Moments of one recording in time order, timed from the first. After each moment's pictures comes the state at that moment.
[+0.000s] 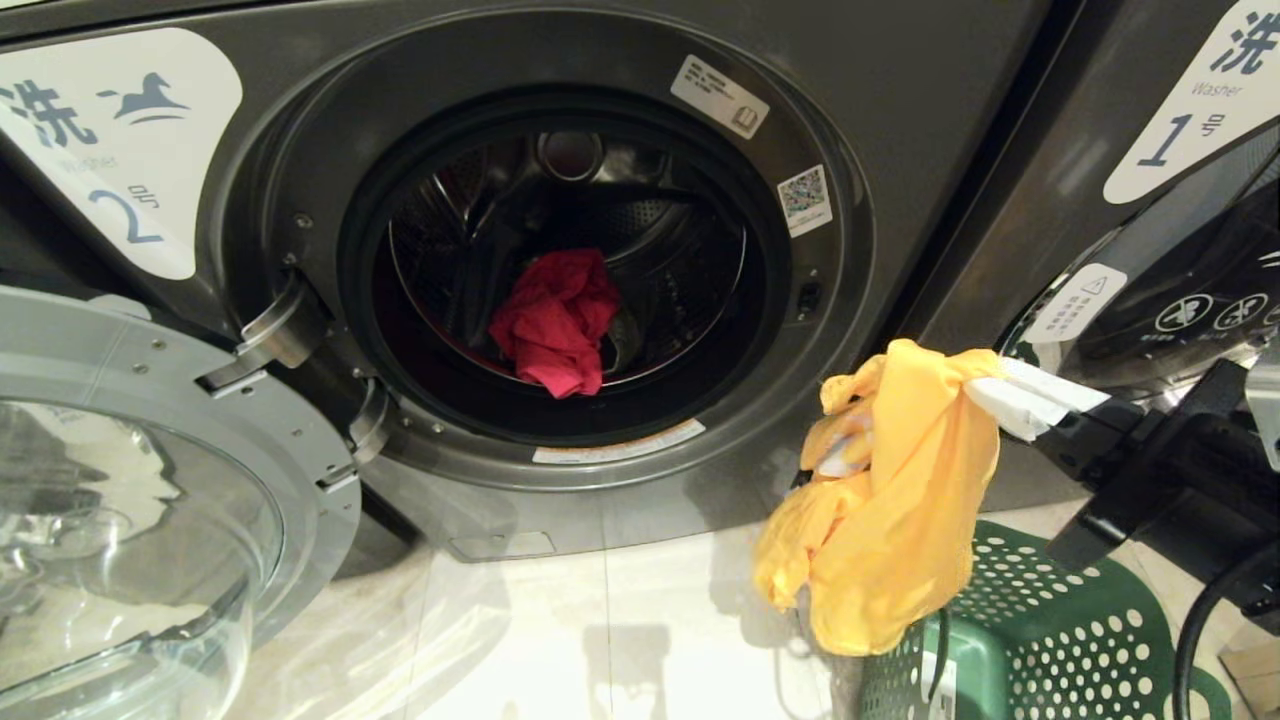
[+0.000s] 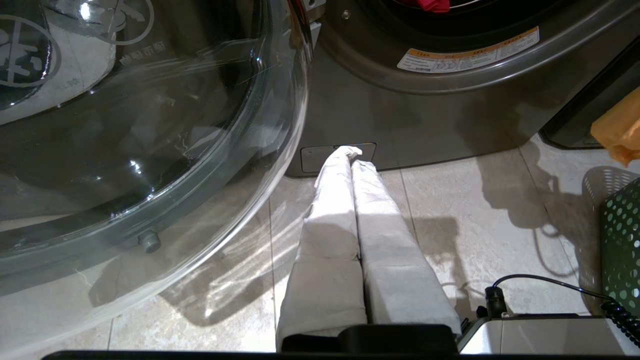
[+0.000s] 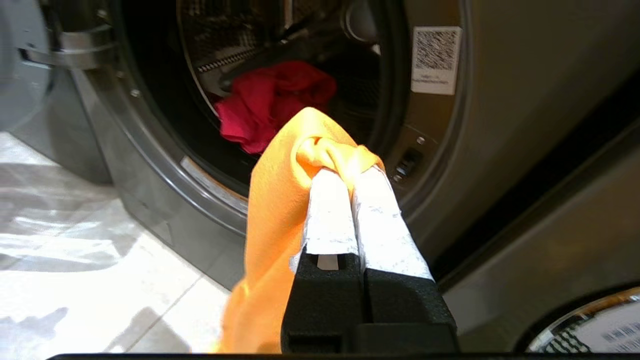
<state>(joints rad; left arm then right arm) 0.00 0.00 0.00 0.00 0.00 0.01 0.57 1.26 -0.41 -1.07 0.02 -0.45</state>
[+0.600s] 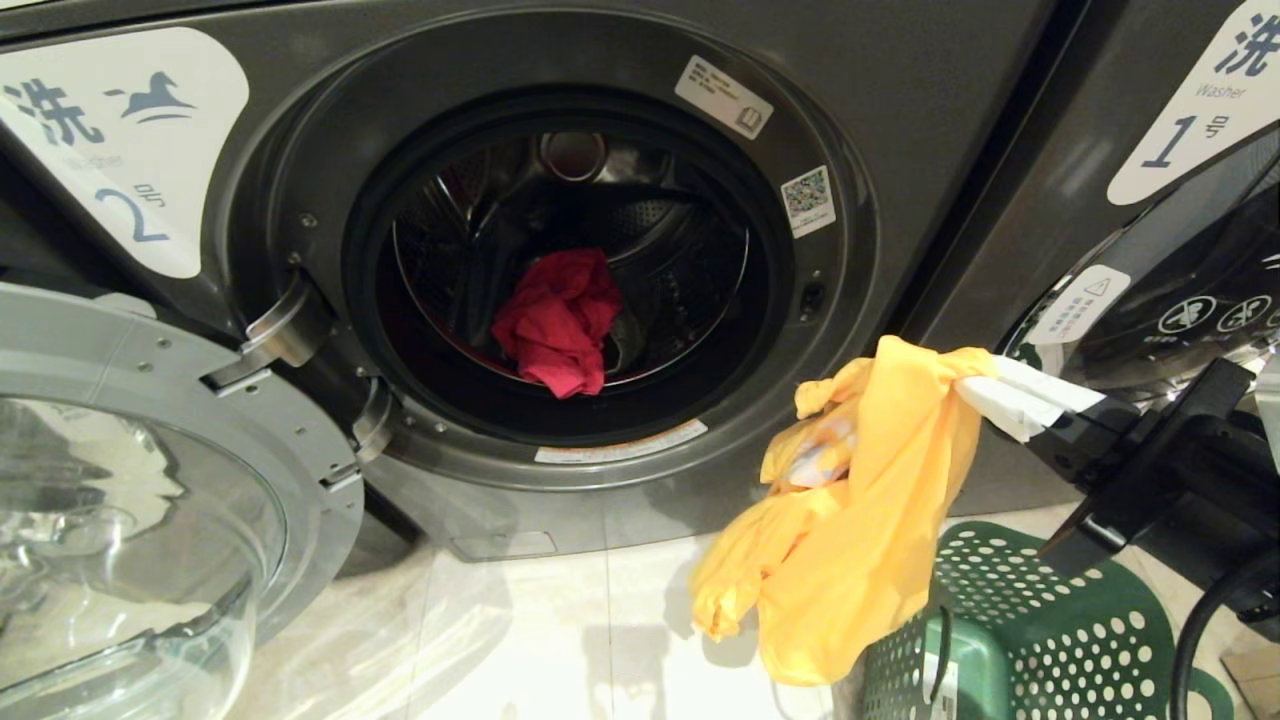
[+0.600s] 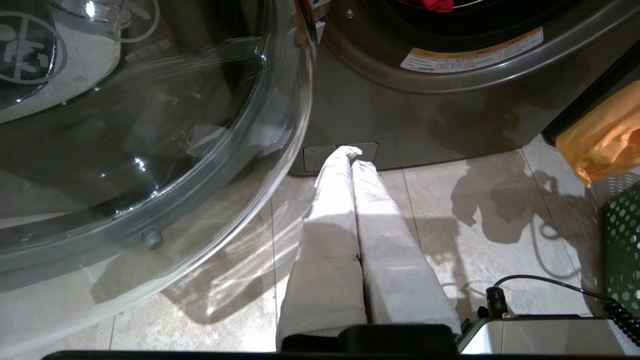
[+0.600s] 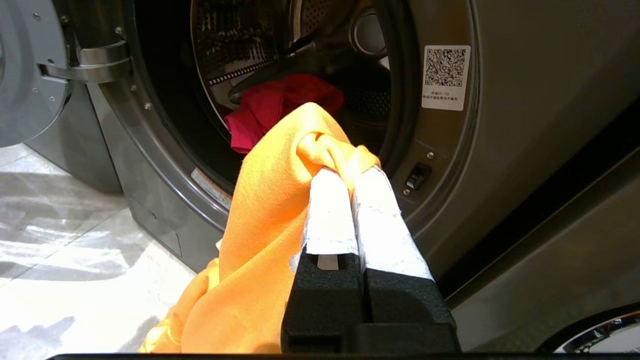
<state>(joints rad) 0.00 0.00 0.00 0.00 0.00 0.01 0.60 1.26 -0.41 -1.09 0.02 -0.45</state>
